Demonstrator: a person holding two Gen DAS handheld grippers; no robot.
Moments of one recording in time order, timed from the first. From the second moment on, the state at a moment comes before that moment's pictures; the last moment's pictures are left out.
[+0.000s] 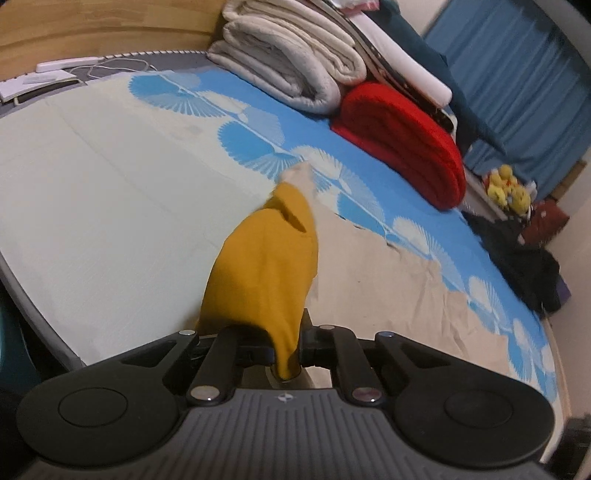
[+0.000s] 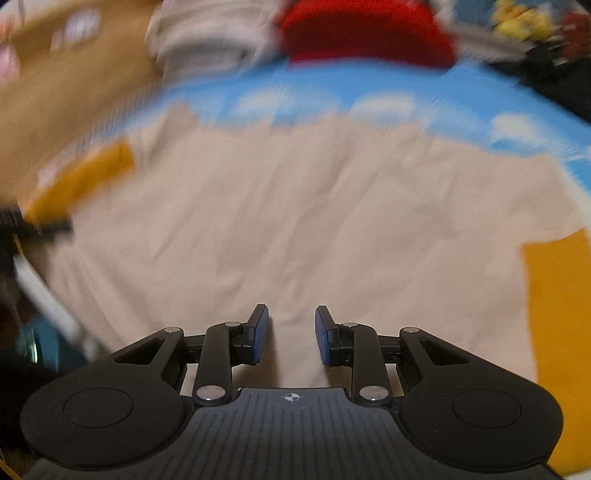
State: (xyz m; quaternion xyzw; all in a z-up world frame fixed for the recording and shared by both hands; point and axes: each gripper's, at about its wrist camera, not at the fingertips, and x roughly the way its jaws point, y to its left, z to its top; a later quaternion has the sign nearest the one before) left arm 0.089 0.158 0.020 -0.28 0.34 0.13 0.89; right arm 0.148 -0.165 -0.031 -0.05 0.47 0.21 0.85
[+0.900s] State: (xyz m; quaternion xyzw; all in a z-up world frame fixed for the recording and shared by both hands) left arm 0.104 -0.074 0.096 -0.03 0.27 -0.08 0.96; right arm 0.095 -0.439 0.140 0.00 0.09 0.07 0.99
